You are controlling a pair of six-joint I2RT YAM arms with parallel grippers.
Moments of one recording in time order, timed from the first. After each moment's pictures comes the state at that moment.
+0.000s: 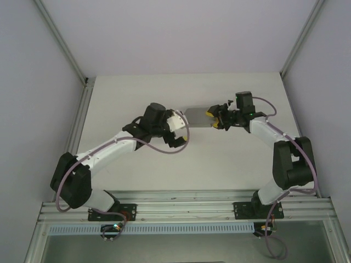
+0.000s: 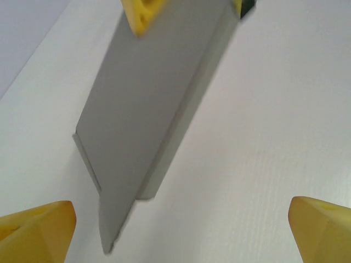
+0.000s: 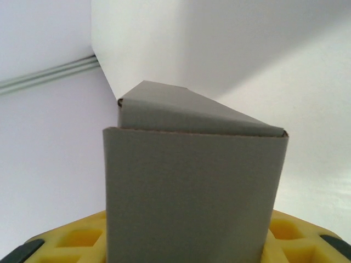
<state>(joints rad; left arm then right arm) -0.74 1.47 1.03 -0.21 0.26 0.53 0.11 1.59 1.01 -0.20 -0.74 1.18</state>
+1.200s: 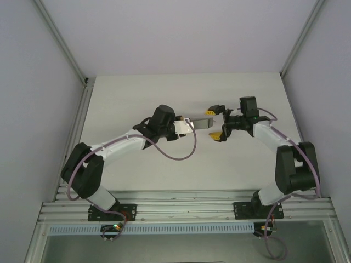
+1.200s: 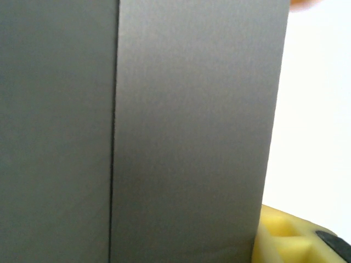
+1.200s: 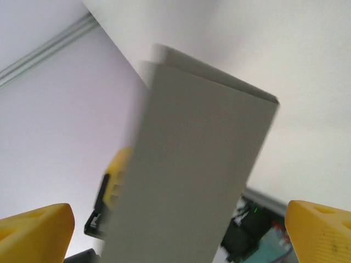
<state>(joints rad) -0.77 1.58 1.05 -0.14 0.12 0.80 0.07 1.50 0.93 -0.24 -0.91 1.28</state>
